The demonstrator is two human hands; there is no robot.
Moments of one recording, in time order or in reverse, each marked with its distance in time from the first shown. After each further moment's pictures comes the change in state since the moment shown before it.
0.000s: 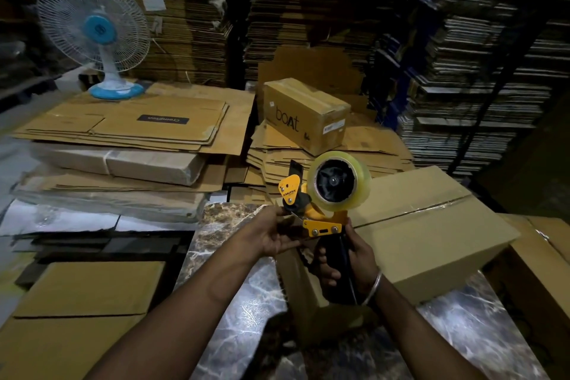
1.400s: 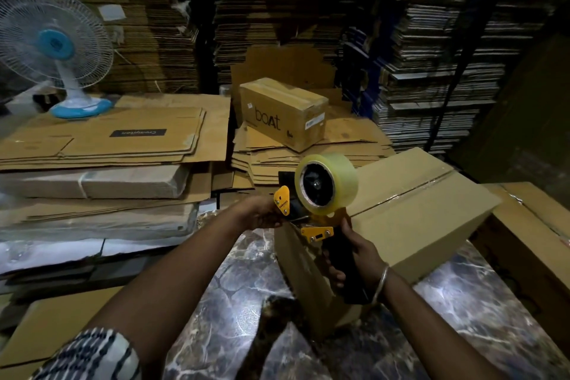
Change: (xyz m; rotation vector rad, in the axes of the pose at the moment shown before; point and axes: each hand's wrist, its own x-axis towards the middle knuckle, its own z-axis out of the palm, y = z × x) left_hand 0.030 0.046 -0.024 0.650 0.037 0.147; right_hand -0.023 0.011 0.038 -0.206 0.362 0.010
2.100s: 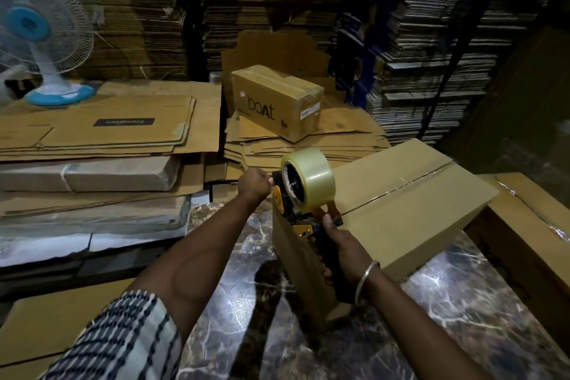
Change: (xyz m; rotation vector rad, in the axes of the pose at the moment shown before) left_hand 0.071 0.001 -0.022 0.467 0.475 0.385; right_hand 0.027 0.016 0.023 -0.231 0.244 -0.181
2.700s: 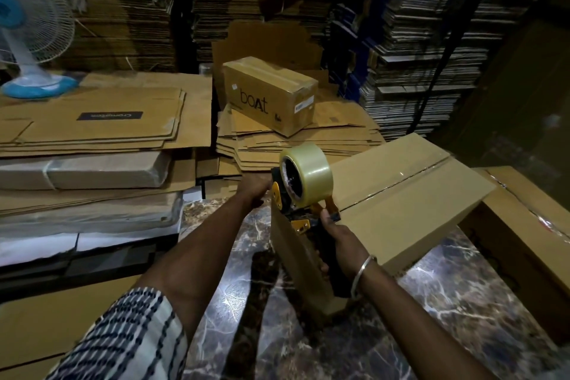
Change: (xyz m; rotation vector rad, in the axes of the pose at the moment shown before) left_hand 0.009 -0.015 0.017 -0.422 -0.202 -0.262; right_hand 0.008 -0.002 0.006 -0.040 0.060 0.015
